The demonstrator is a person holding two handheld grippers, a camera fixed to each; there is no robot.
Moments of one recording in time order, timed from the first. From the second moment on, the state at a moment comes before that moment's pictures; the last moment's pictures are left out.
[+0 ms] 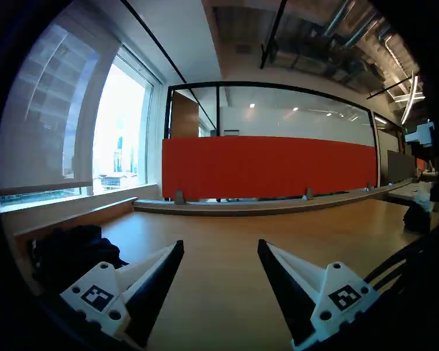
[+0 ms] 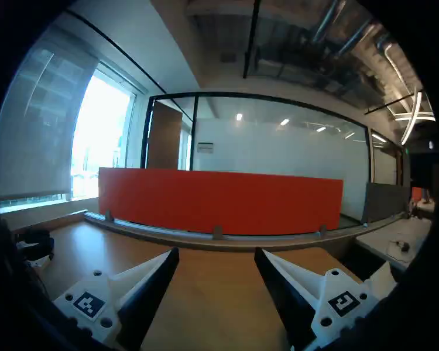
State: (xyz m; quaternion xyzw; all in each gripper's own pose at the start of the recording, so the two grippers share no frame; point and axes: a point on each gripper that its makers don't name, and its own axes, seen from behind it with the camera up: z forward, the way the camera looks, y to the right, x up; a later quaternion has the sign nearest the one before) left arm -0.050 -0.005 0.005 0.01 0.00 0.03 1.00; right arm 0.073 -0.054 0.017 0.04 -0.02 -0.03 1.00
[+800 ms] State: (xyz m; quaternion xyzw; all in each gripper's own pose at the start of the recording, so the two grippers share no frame) left arm -0.051 -0.005 0.004 0.01 0.00 0.03 1.00; right arm 0.053 -0.002 0.009 0.02 -0.01 -0.02 1.00
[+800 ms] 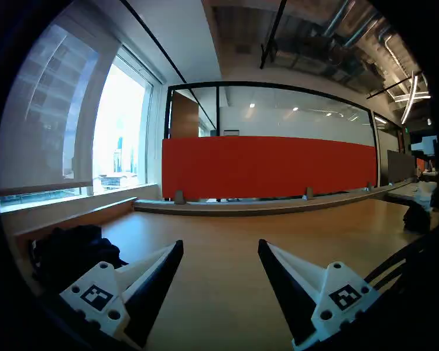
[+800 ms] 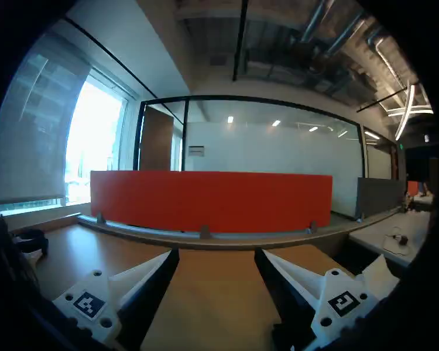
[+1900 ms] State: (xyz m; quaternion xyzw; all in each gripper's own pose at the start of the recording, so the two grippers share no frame) left arm -0.053 -0.005 0.005 0.01 0.00 0.03 1.00; right arm -0.076 0.013 0.012 0.02 -0.03 0.04 1.00
